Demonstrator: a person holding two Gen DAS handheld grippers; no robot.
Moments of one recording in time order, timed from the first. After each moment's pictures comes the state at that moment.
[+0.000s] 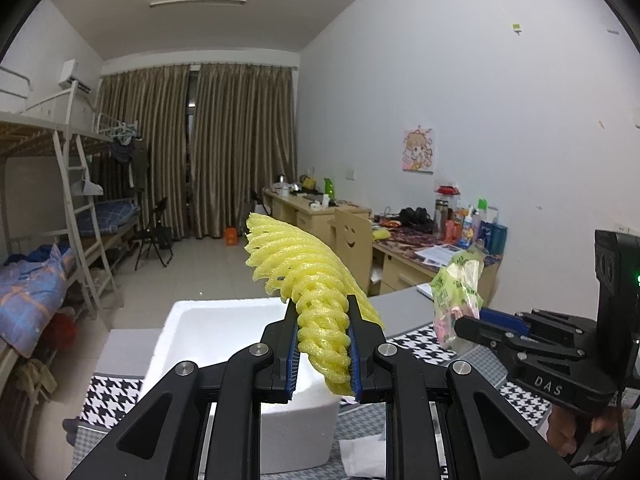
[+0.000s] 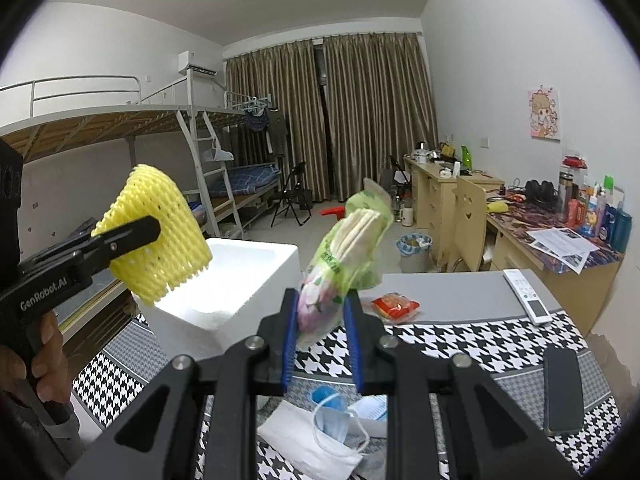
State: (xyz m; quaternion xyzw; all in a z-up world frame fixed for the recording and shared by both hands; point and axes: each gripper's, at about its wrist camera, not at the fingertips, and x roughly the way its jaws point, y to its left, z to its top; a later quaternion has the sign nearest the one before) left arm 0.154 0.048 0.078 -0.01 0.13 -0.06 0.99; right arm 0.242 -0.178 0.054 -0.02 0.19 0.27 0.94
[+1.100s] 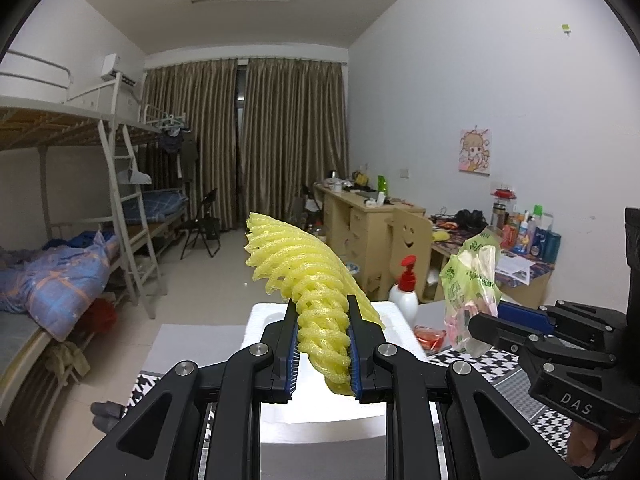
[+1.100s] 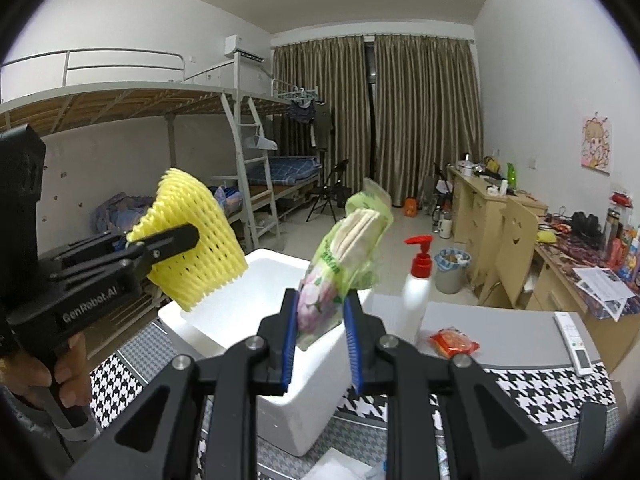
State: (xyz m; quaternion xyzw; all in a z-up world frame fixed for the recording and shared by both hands) left arm 0.188 0.093 0.072 -0.02 0.15 0.03 0.99; right arm 0.271 -0.107 0.060 -0.06 0.18 0.34 0.92
